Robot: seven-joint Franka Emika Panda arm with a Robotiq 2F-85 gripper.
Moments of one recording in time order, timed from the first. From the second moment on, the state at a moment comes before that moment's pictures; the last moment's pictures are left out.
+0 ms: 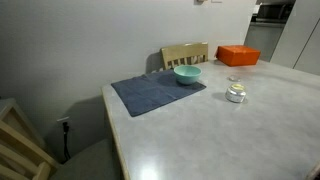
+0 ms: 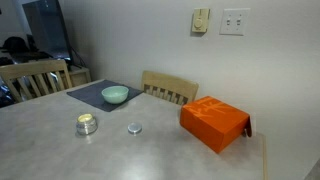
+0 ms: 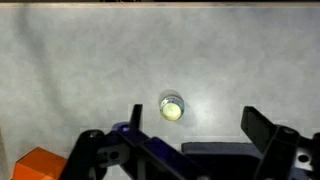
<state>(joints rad) 0.07 -0.35 0.22 -2.06 -0.02 1.63 0.27</state>
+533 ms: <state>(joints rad) 0.08 -0.35 0.20 -2.06 -0.02 1.70 0.26</state>
